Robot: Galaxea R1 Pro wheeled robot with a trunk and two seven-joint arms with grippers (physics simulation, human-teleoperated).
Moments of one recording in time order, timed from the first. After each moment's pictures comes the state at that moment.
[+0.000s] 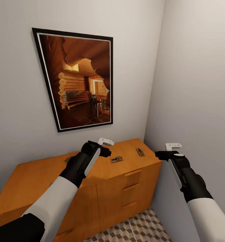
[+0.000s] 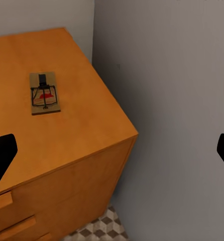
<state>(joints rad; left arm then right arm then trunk) -0.90 -0.17 -0.35 -0.99 0.13 0.96 0.13 -0.69 -0.13 0.00 -1.13 -0.03 0.69 -0.09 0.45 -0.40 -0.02</state>
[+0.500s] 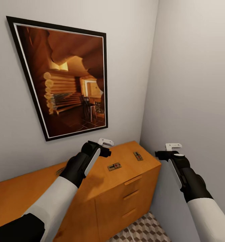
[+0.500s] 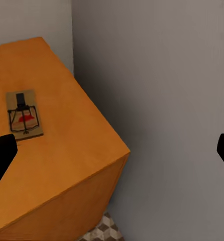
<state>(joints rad) -0.89 -0.17 -0.35 -0.99 0.13 0.96 0.13 -0.69 -0.13 0.01 -1.13 -0.03 0.69 -0.09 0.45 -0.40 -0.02</state>
